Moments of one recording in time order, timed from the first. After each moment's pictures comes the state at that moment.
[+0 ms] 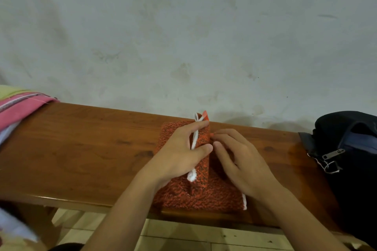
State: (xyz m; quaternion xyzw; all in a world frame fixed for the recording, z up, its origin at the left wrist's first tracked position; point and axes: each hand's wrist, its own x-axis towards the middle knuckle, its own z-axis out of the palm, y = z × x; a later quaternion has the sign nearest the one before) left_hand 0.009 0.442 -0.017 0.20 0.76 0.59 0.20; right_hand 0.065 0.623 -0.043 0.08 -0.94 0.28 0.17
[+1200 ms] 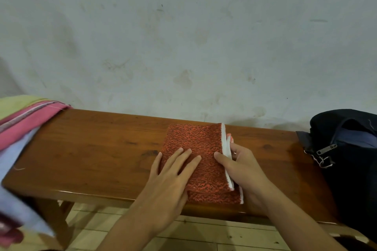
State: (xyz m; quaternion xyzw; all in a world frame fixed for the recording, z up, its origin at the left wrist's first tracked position) left_hand 0.071 0.397 -0.055 0.36 0.92 0.18 0.00; right_hand 0.084 0.602 -0.036 -0.19 -0.75 0.64 0.00
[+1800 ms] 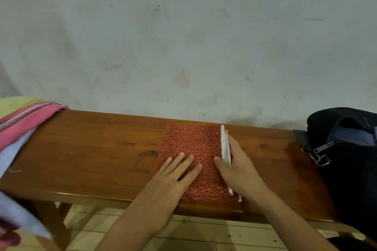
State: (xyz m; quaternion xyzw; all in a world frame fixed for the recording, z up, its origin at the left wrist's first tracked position) left_hand 0.069 0.399 -0.052 0.41 0.90 0.10 0.06; right_hand 0.089 0.607 -0.045 -0.11 -0.87 0.47 0.03
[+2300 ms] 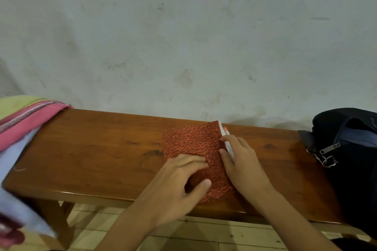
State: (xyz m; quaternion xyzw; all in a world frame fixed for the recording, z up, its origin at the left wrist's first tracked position) left_hand 0.068 0.402 -0.034 0.38 0.87 0.31 0.03; right_hand 0.082 0.610 -0.054 -0.05 -0.94 0.31 0.15
